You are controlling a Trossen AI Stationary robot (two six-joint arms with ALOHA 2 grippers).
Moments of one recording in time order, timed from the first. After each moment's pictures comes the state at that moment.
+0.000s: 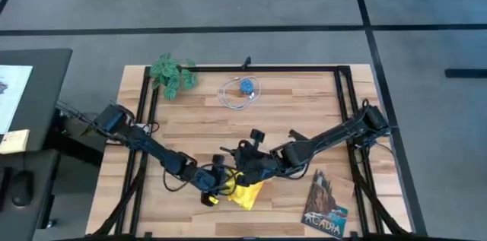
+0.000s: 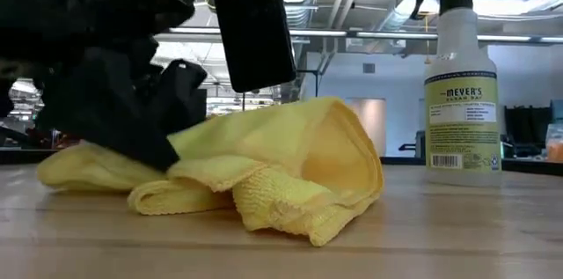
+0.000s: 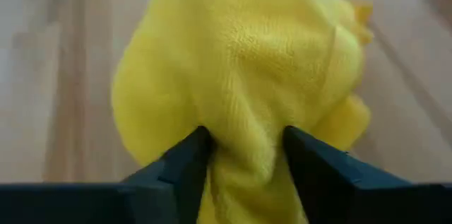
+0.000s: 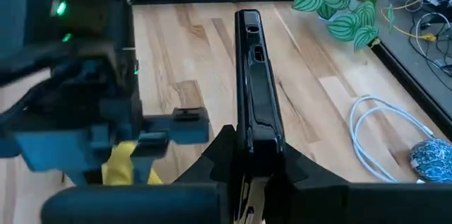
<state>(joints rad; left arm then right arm) -0.53 1.76 0.77 0.19 -0.32 -0.11 0.38 1.90 1.59 -0.44 0.67 0.32</state>
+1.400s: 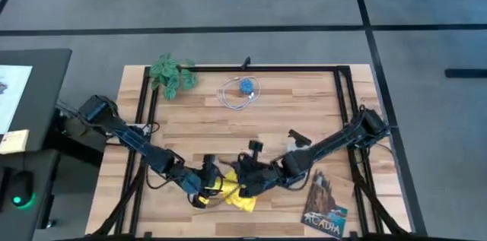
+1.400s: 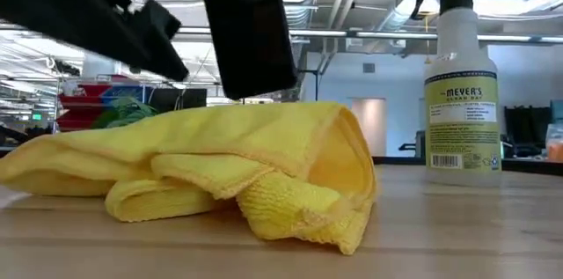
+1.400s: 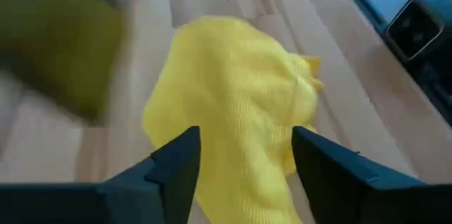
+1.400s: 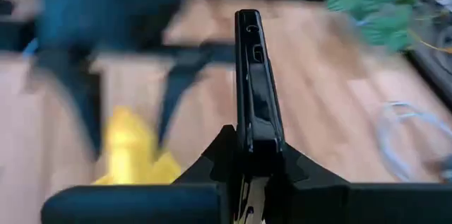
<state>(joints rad) -0.62 1.49 0.74 0.08 -0.41 -0.25 0.45 1.95 1.58 -0.38 0.62 0.29</state>
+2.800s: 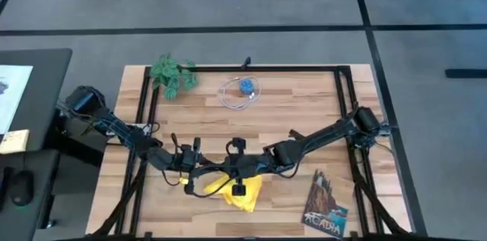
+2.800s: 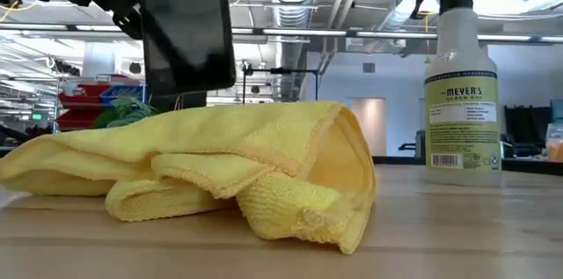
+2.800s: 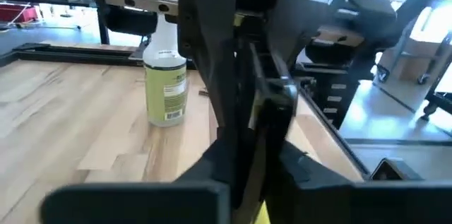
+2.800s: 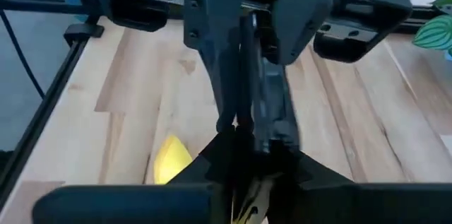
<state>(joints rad) -0.59 1.28 0.38 0.76 -0.51 -0.19 0.34 1.97 1.58 -0.18 0.33 0.10</state>
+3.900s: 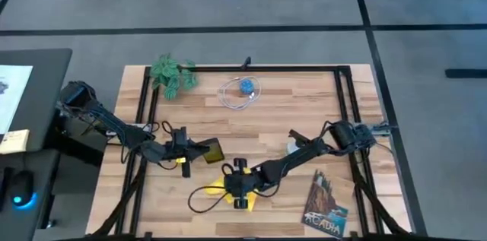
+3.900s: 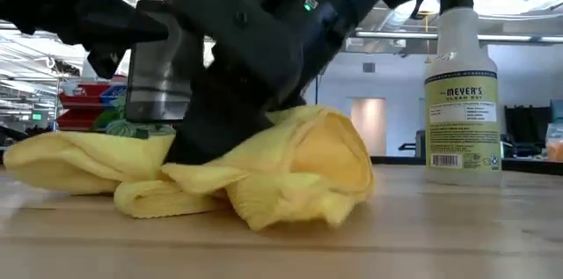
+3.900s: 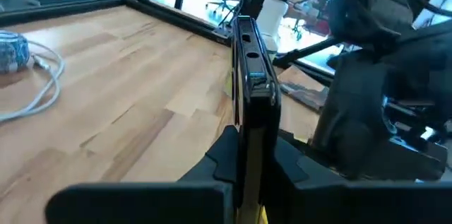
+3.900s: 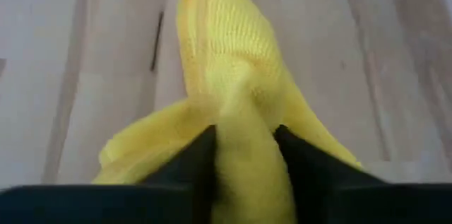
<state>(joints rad) -0.56 1.04 0.22 0.60 -0.73 -0.53 0.40 2.26 1.58 -0.19 0.23 0.28</state>
